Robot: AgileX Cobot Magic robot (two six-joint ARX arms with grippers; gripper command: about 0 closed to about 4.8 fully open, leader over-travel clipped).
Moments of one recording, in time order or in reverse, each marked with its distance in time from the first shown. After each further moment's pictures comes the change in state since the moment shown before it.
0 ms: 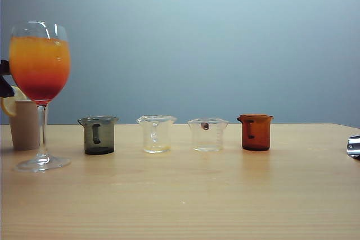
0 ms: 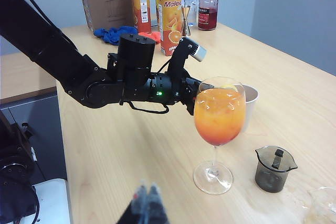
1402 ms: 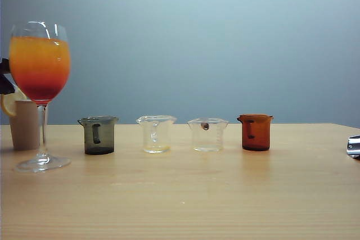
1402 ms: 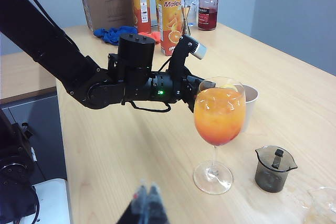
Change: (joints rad) left arm 0.000 0.021 0.002 0.054 0.000 0.000; right arm 0.000 0.000 0.000 0.000 0.000 0.000
